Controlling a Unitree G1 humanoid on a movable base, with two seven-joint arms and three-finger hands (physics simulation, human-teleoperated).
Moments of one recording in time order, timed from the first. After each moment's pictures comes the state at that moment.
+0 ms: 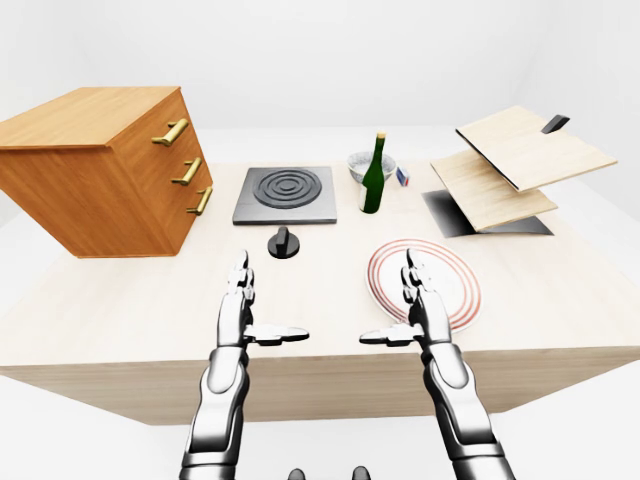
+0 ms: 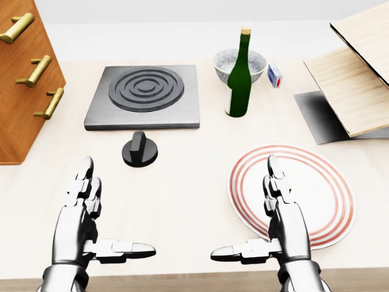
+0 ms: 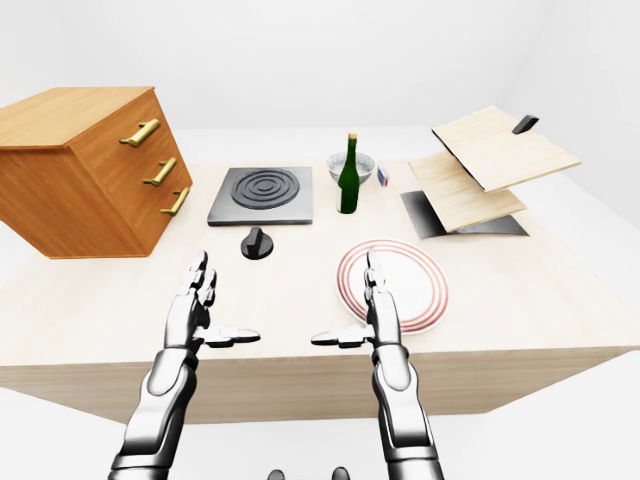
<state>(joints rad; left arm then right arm) 0.00 0.01 0.02 0.01 0.00 -0.01 -0.01 0.01 -0.01 0.00 0.03 -0.02 -0.04 0.02</state>
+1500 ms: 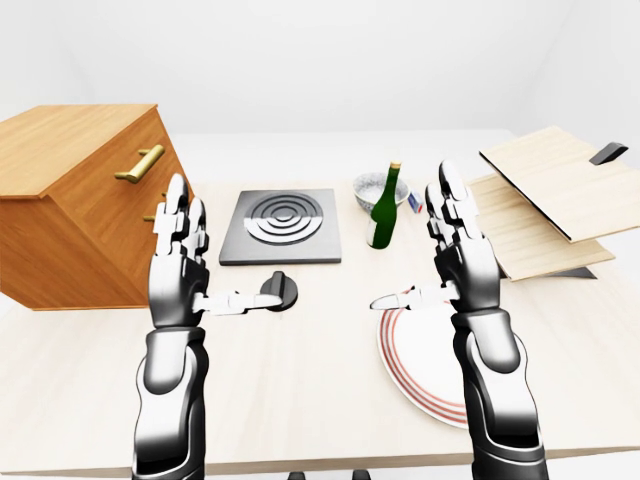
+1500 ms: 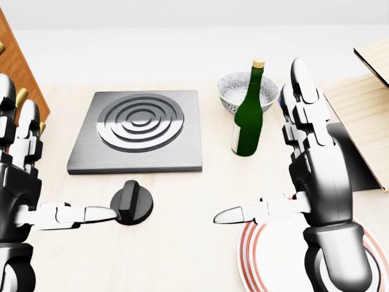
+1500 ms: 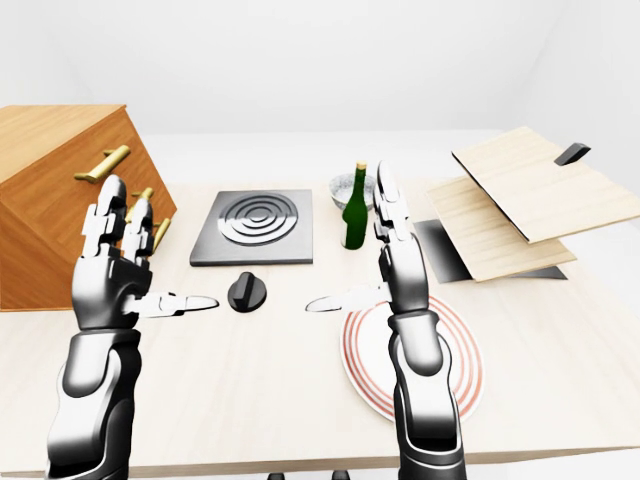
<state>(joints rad) -0.04 0.06 0.14 -0.49 -0.04 0.09 -0.06 -0.09 -0.04 -0.02 -0.49 -0.10 0.09 0.12</state>
